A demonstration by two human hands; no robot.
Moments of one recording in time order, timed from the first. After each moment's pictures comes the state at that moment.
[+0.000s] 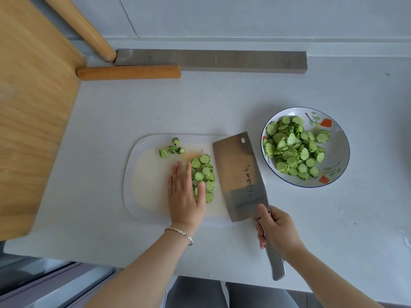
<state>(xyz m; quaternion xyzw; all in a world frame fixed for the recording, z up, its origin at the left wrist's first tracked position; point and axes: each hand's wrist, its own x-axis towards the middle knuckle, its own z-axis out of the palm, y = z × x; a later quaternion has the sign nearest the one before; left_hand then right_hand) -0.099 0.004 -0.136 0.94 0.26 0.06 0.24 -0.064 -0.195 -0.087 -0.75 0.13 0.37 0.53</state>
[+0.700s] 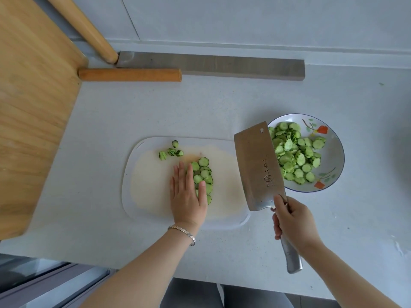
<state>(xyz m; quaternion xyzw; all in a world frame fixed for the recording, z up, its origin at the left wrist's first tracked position) -0.089 -0.003 -0.138 0.93 0.29 0.06 0.24 -0.035 -0.207 -0.061 -0.82 0.13 0.30 0.46</state>
